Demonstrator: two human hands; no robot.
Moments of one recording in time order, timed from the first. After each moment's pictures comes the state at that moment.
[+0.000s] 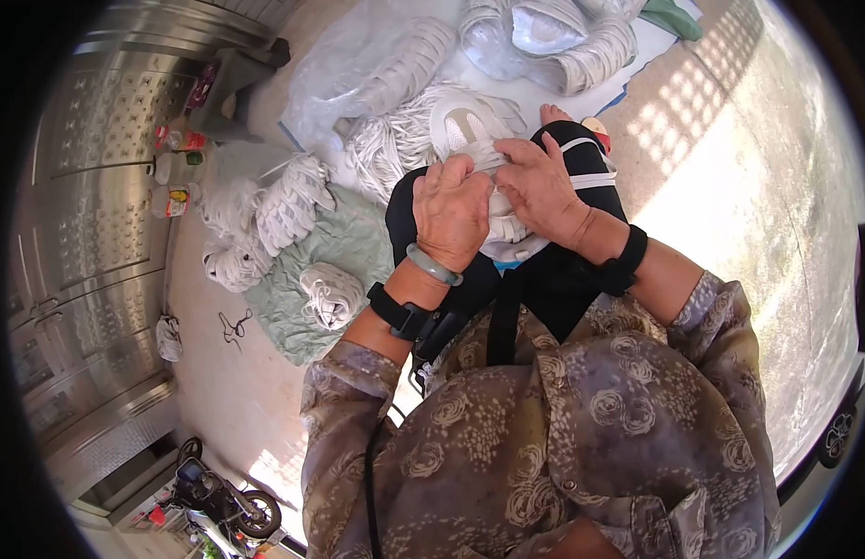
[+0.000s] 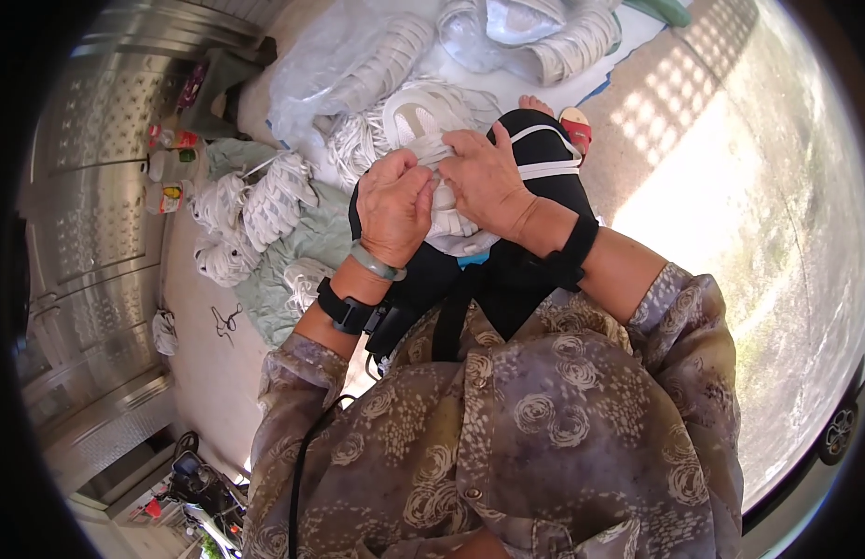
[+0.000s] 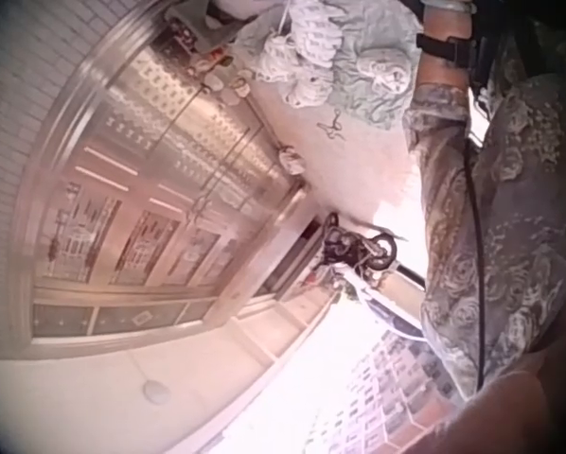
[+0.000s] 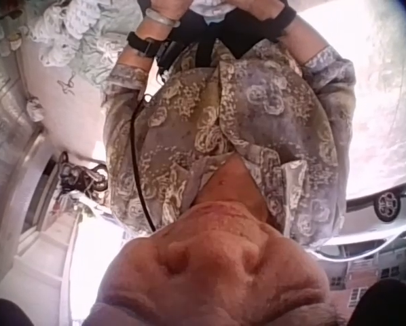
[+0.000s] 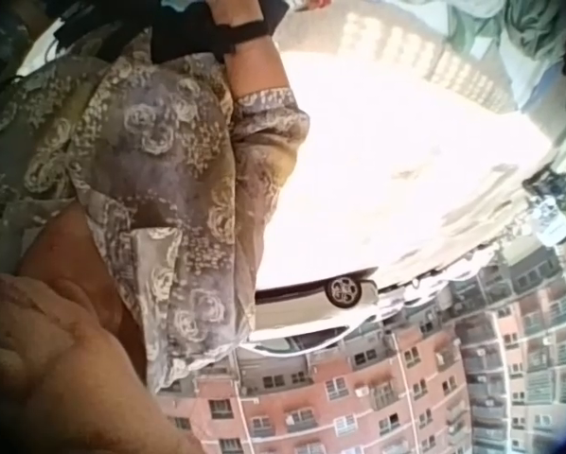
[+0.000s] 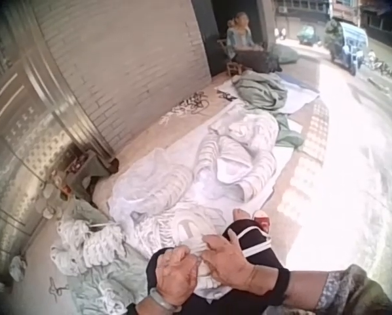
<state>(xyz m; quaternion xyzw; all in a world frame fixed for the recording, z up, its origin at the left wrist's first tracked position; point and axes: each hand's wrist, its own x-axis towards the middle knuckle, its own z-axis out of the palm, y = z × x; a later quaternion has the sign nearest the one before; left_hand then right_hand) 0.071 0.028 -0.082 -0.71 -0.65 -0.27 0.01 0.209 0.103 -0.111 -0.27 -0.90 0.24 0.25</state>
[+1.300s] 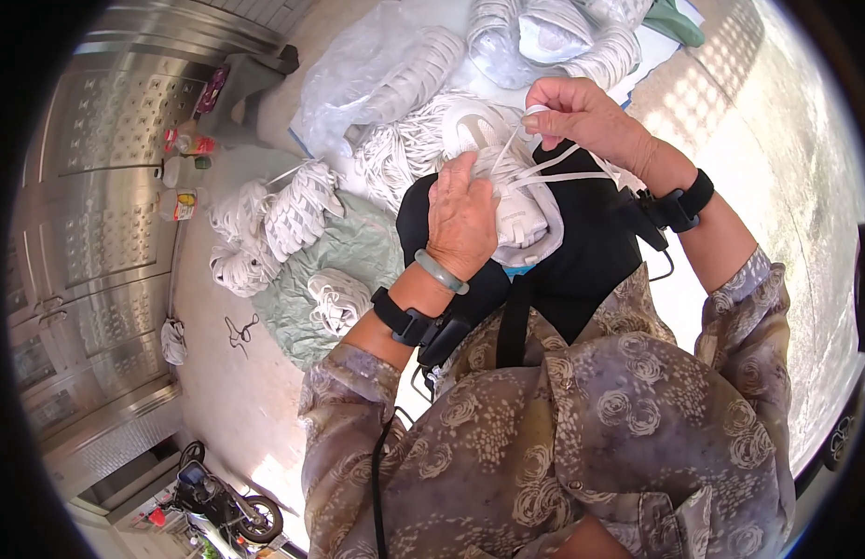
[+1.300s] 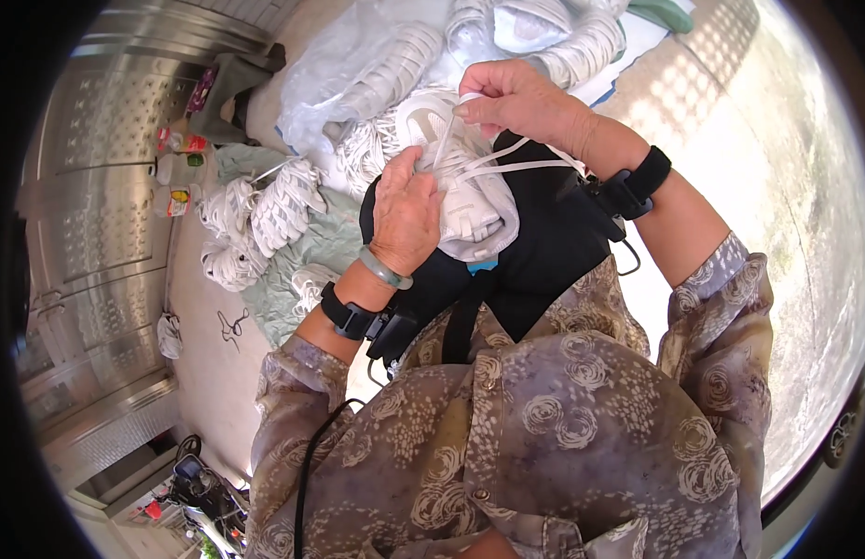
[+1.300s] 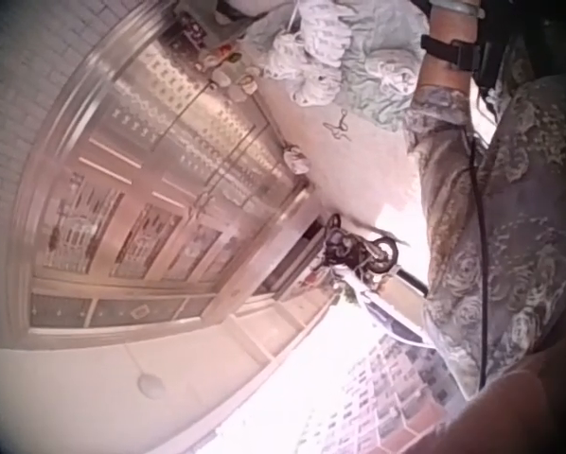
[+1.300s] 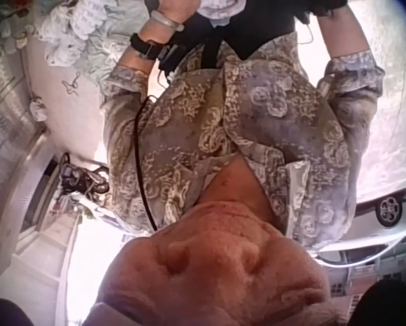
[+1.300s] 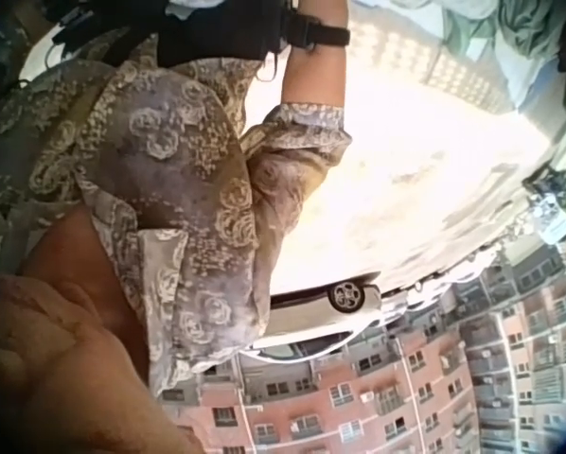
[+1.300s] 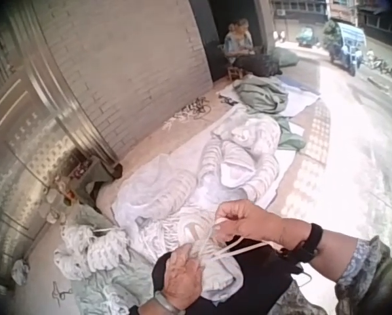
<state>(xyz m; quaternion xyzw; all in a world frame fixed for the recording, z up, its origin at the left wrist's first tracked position) 0.063 0.020 -0.076 -0.72 -0.65 -0.24 -0.02 0.220 0.183 -0.041 -0.24 -0.70 0.66 0.16</state>
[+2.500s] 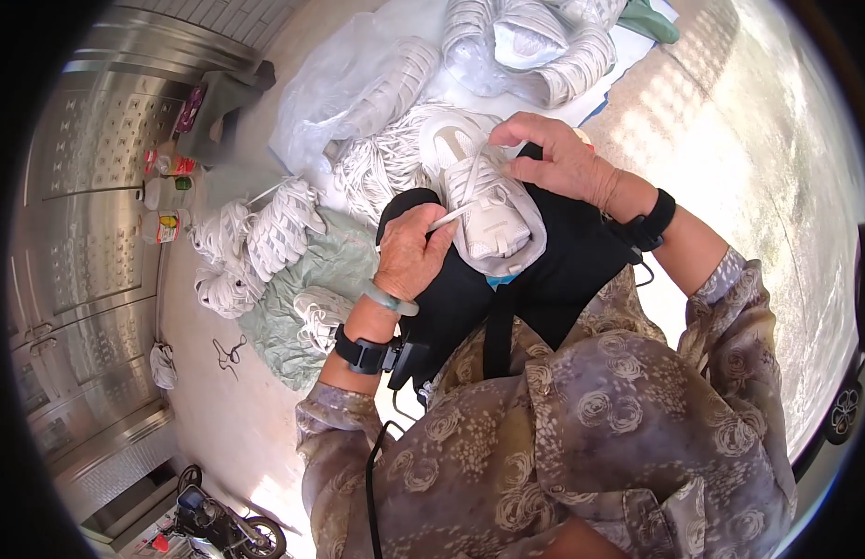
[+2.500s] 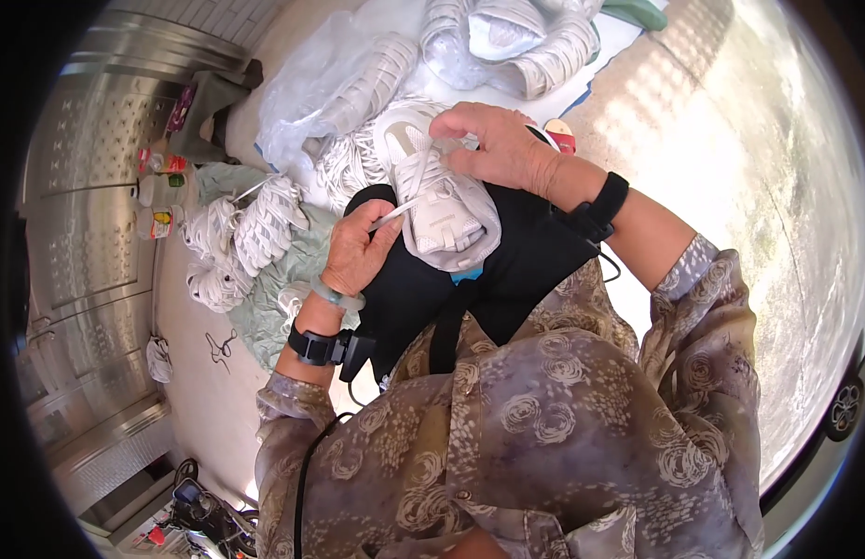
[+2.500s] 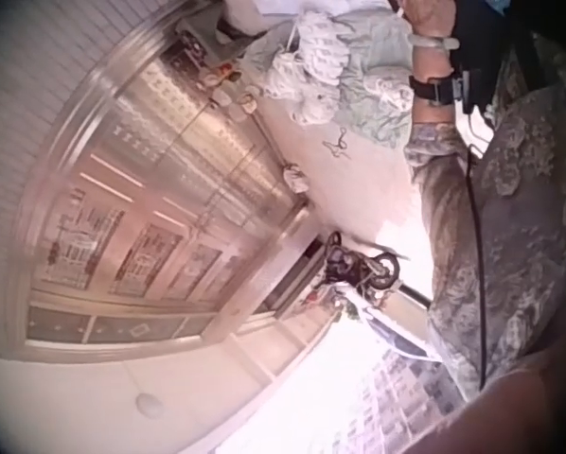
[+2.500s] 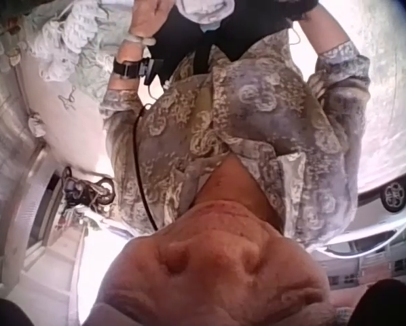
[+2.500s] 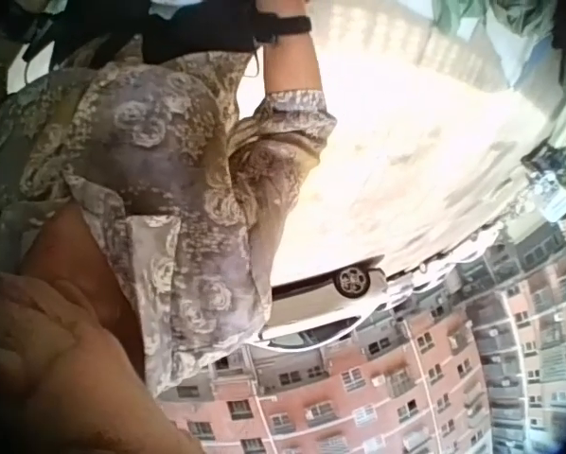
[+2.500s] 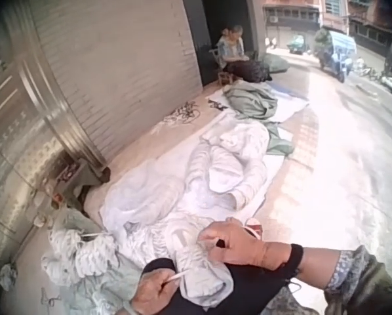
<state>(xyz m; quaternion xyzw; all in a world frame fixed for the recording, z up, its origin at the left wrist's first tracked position) 0.031 0.006 -0.073 -0.66 -0.66 -0.28 -0.24 0.224 0.164 -0.081 -0.22 -0.83 0.44 0.26</state>
